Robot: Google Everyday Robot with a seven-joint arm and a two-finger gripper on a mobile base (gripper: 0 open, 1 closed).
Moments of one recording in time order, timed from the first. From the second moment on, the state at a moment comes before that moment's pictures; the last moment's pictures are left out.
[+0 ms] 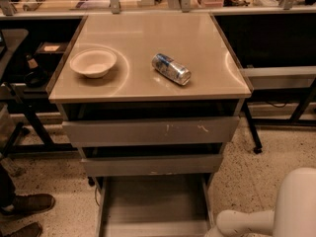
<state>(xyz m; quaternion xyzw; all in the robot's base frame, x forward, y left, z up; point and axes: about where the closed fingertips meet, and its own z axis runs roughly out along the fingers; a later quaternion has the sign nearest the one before) 0.302 -0.157 0.200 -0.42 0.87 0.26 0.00</state>
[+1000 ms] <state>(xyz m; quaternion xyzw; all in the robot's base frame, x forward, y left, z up) 0.336 -0.140 0.170 -0.39 0.88 0.26 0.05</state>
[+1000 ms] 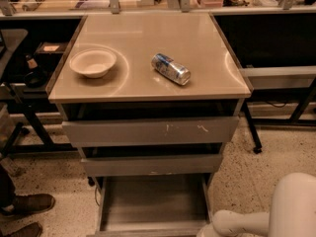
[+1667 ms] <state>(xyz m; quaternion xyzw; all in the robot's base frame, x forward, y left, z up) 0.378 -0.133 0.162 -0.39 0.88 0.26 0.08</state>
